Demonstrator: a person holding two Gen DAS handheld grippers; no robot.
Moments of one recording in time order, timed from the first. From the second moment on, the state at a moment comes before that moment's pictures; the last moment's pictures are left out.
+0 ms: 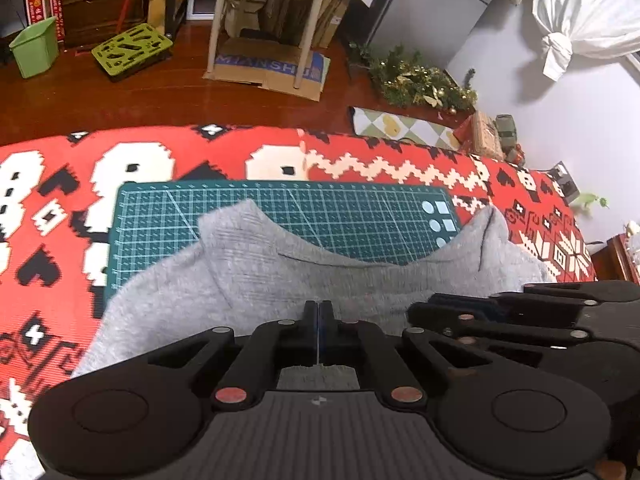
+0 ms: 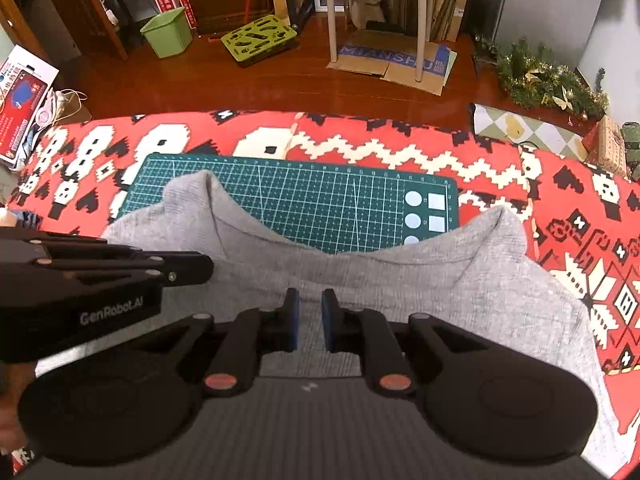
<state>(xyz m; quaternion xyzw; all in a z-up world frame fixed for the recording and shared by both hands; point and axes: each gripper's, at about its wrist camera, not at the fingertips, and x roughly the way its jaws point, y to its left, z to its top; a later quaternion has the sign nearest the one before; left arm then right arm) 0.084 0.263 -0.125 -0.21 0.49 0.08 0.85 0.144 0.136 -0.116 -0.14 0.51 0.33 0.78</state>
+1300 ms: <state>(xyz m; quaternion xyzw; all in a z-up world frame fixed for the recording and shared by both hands) 0.066 0.363 -0.137 -0.29 0.49 0.12 0.82 0.163 0.273 -0.130 -0.18 0.50 0.40 0.75</state>
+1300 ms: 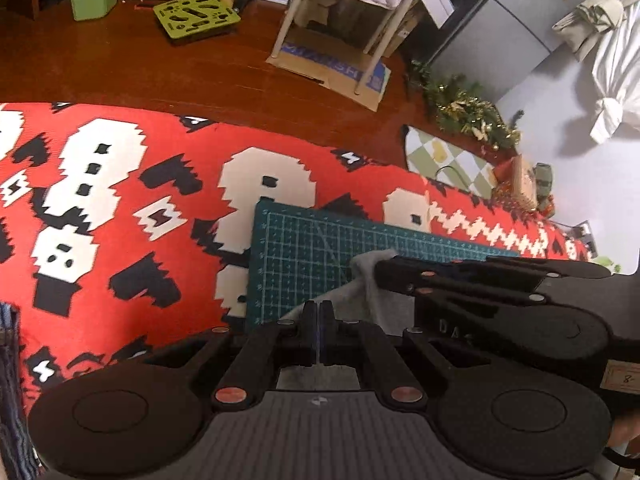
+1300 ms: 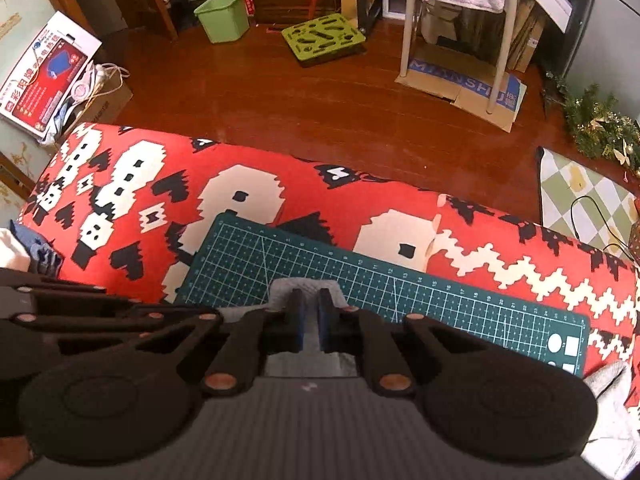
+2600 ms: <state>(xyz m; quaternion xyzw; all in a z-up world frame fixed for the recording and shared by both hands) 0.159 0.238 -0.130 -0.25 0.52 0.00 0.82 0.267 0.063 -0.129 -0.05 0.53 0.21 0.82</state>
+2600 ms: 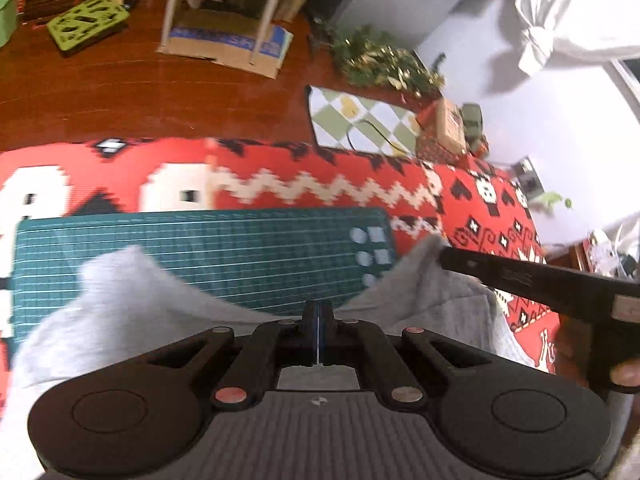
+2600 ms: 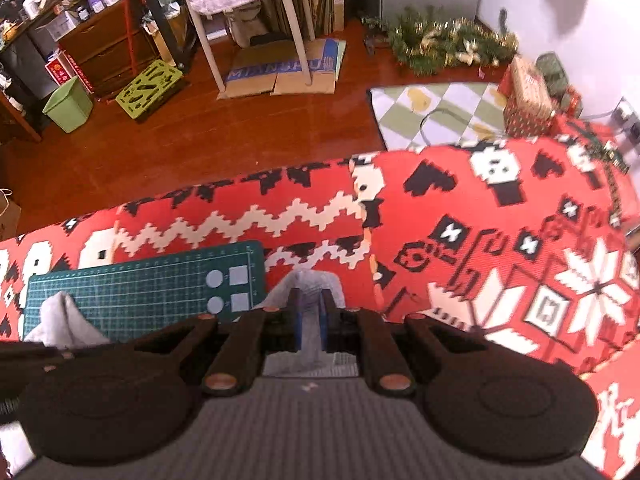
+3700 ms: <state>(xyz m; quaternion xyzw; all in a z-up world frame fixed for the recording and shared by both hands) 0.165 0.199 -0.130 -0.22 0.54 -0.01 0.81 0.253 -0.013 -0.114 -0.04 0.52 0.16 0.84</state>
